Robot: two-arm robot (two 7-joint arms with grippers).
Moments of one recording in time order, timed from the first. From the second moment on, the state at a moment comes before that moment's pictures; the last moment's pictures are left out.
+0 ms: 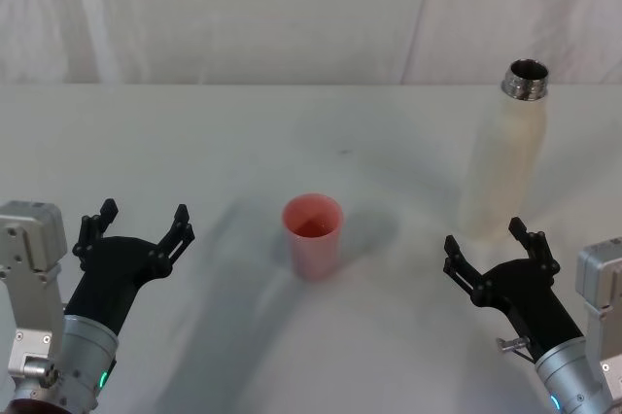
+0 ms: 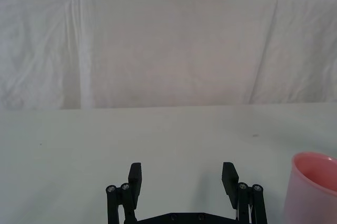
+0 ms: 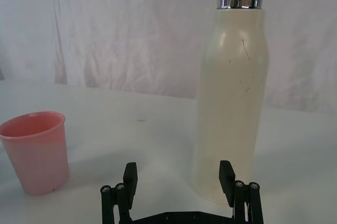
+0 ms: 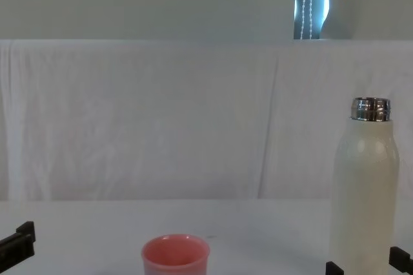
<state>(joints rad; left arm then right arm) 0.27 0.24 0.04 -1.85 -0.25 -0.02 -0.02 -0.14 0.11 -0.19 -1.60 0.08 -0.21 0.18</state>
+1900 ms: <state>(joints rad) 0.27 0.24 0.04 -1.85 -0.25 -0.02 -0.02 -0.14 0.11 -0.19 -1.60 0.08 -0.21 0.18</state>
